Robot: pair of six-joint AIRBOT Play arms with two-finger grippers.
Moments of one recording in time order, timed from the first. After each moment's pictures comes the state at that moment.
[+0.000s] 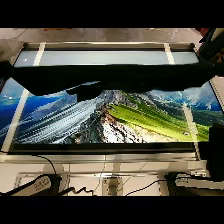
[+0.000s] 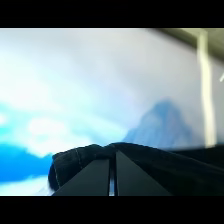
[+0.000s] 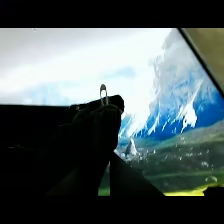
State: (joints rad) left arm 0.51 -1.26 1.38 0.98 -0.91 -1.22; right arm -0.51 -1.42 1.86 -1.53 1.30 1.58
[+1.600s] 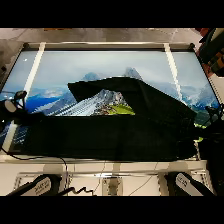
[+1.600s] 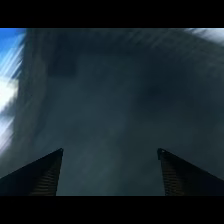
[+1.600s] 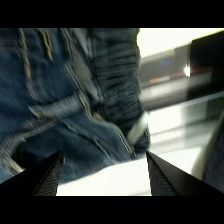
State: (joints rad) left arm 0.31 -1.21 0.93 1.50 -1.00 -1.41; right arm -0.55 -1.09 0.83 -1.63 1.37 1.35
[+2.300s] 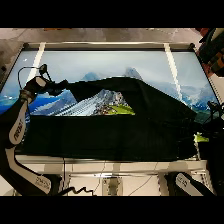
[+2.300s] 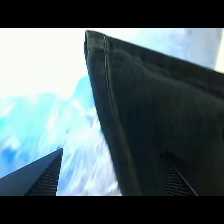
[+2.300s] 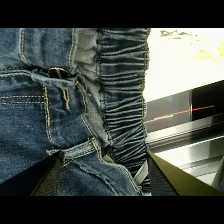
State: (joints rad) left arm 0.08 -1.82 1.50 1.12 -0.68 -1.54; right arm -0.55 -1.09 0.83 -1.57 1.24 1.35
